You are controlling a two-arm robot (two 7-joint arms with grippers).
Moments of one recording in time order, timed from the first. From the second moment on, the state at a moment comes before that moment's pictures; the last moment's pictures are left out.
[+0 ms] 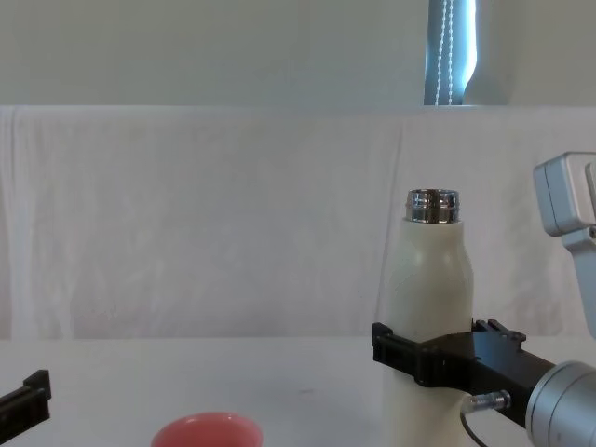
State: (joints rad) left arm 0.27 0.24 0.04 -1.85 -0.25 -0.02 -0.02; right arm 0.19 0.03 -0.26 -1.42 0.09 -0.02 0.16
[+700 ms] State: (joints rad) left arm 0.27 0.24 0.04 -1.85 -0.25 -0.02 -0.02; right arm 0.18 0.04 -0.27 -1.43 0.09 -0.01 0.15
